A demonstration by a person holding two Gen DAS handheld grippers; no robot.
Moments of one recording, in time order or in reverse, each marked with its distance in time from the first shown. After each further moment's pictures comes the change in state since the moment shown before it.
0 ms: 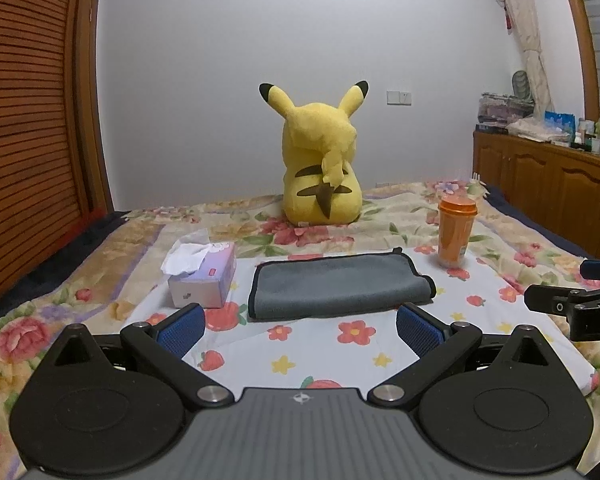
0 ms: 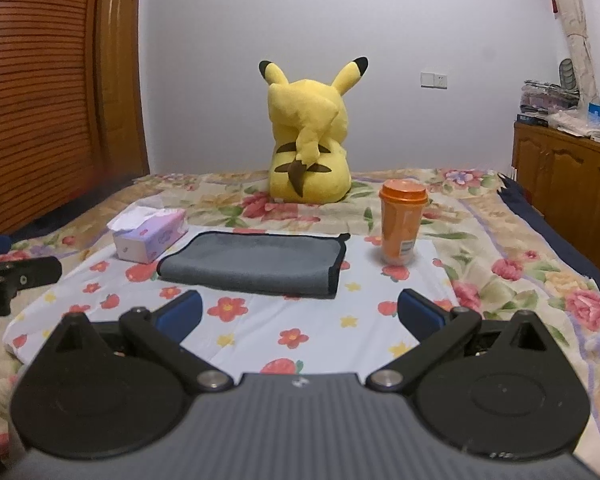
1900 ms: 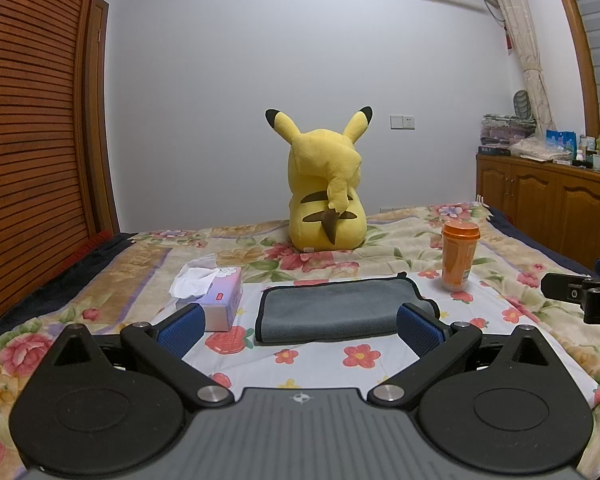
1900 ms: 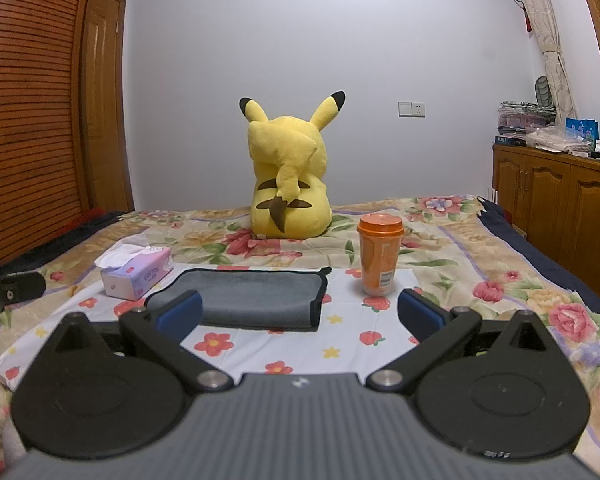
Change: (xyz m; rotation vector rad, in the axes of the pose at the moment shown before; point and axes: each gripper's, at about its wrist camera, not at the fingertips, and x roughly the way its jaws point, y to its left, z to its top) left arm -0.013 0.003 0.002 -0.001 -0.084 0.015; right arm -0.014 -0.009 0.002 0.032 -0.108 -0.047
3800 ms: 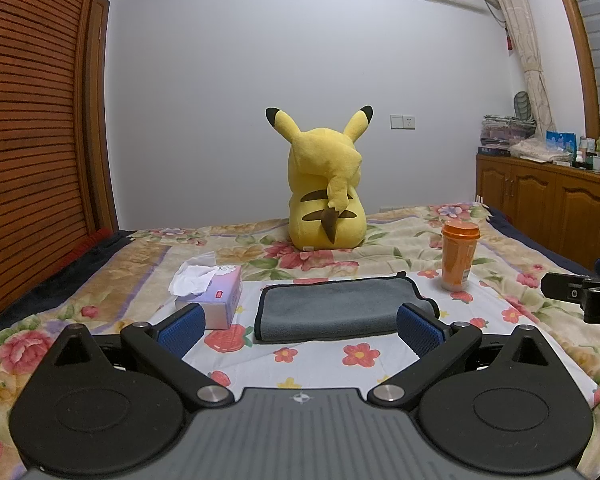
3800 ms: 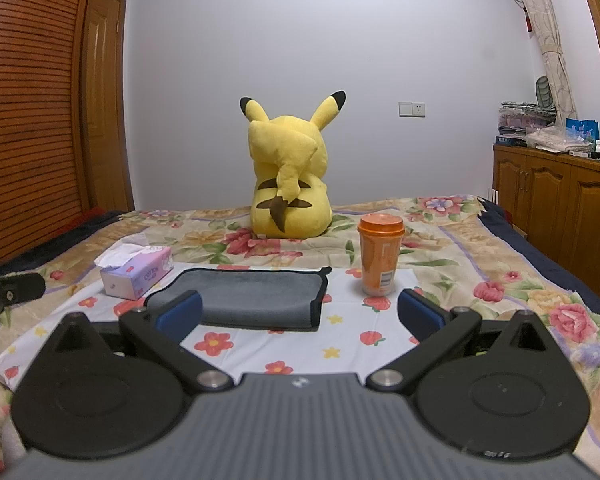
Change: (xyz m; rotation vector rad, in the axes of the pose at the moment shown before) left arm 0.001 0.002 -0.002 -0.002 0.005 -0.002; right arm 0.000 0.001 0.000 -0.001 0.000 -0.001
